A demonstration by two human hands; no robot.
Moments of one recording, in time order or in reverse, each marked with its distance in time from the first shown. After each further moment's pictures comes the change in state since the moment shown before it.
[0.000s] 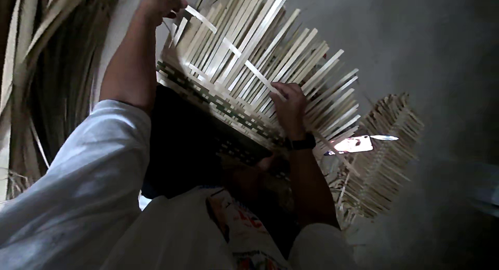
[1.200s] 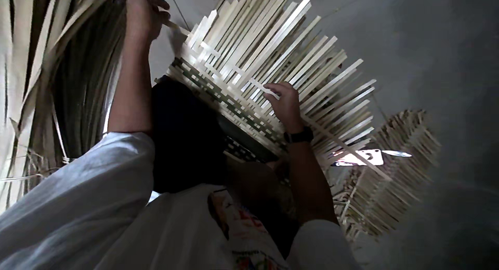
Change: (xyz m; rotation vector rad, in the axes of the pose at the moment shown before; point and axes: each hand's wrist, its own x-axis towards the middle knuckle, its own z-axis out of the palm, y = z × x) left_hand -0.056 -0.054 -0.050 0.406 0.245 0.054; right_hand 0.027 -0.001 0.033 0.035 -0.221 -0.053
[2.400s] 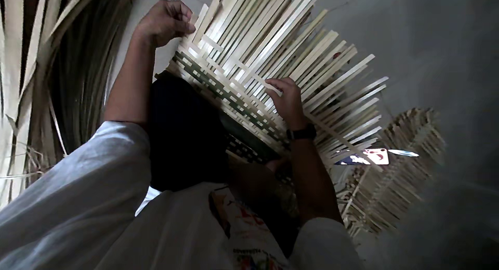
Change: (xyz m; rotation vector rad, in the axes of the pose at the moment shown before) left_hand 0.015 -0.023 0.038 -0.635 -0.424 0.137; right_hand 0.005 0.012 0.008 0.006 -0.015 -0.062
